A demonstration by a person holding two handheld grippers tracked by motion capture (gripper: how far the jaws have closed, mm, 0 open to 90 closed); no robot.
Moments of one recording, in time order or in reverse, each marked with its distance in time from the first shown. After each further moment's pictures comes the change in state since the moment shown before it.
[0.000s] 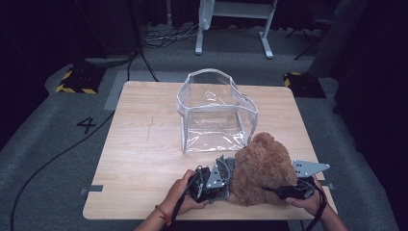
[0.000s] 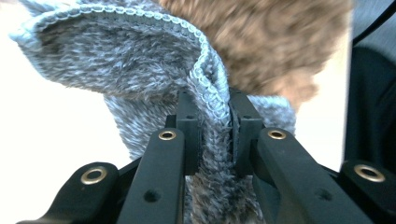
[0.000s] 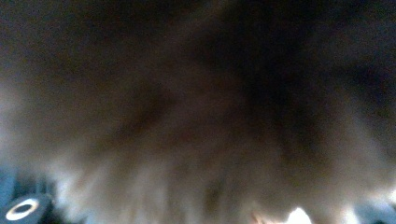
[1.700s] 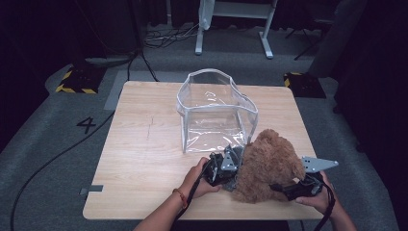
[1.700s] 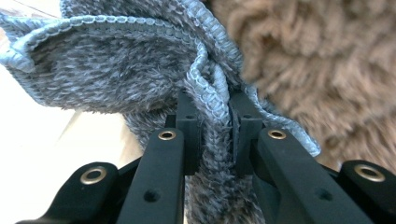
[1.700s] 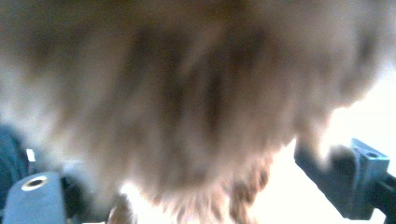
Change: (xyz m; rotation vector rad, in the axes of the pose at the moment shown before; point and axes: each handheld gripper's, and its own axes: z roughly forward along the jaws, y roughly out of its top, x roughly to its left) left arm 0.032 0.020 0.060 0.010 -0.015 -0.023; right arm -0.013 -0.006 -0.018 0.054 -0.102 0.071
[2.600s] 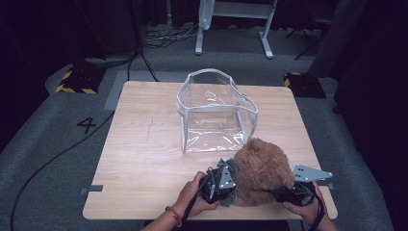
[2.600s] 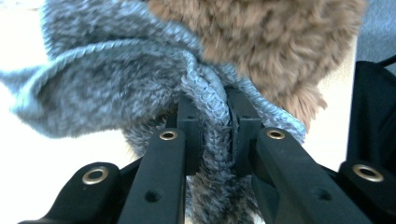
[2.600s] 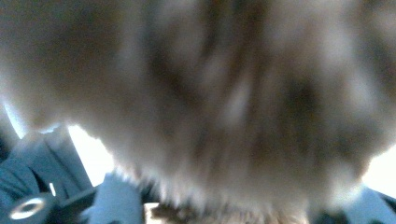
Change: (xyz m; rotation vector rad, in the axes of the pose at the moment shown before) left arm -0.041 -0.012 -0.035 0.013 0.030 -0.009; right arm 0.041 0.006 0.010 -0.075 -0.023 0.058
